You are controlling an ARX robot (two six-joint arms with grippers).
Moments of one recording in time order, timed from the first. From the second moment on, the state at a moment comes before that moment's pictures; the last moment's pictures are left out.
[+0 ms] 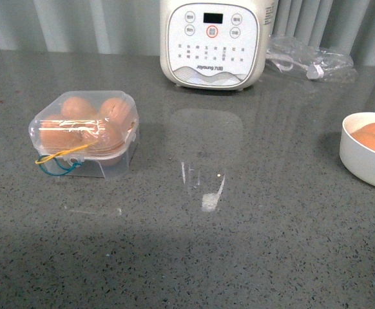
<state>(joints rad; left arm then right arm) 0.00 0.08 0.03 0.05 0.00 0.00 0.00 0.00 0.01 0.00 0.00 0.00</state>
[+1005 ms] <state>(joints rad) 0.00 0.00 0.03 0.00 0.00 0.00 0.00 0.00 0.01 0.00 0.00 0.00</state>
